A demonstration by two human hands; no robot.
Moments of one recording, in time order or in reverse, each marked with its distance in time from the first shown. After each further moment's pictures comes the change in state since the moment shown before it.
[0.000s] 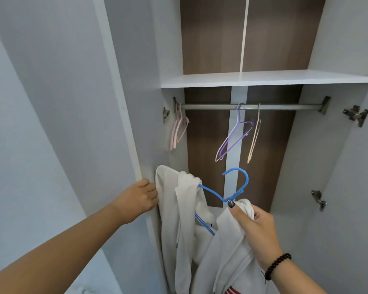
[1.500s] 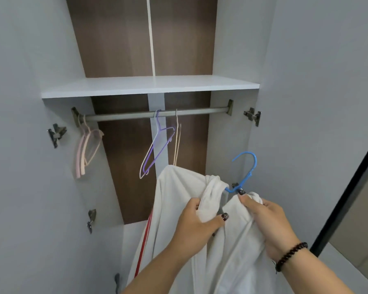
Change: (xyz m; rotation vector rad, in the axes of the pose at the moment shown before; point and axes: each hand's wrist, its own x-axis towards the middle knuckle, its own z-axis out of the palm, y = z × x) left_hand 0.235 0.134 -0.114 -2.243 0.059 -0.485; right_hand 0.052 -0.051 -0.131 0.073 0.448 0.191
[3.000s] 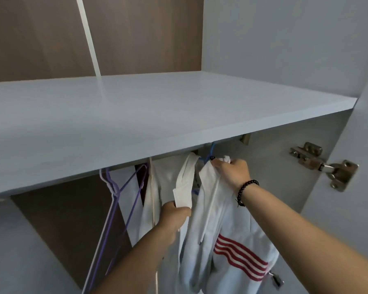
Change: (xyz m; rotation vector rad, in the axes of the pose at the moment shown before) left_hand 0.510 -0.047 -0.039 -0.014 -0.034 -0.313; right_hand 0.503 -0.065 0.159 -0.268 0.217 -0.141
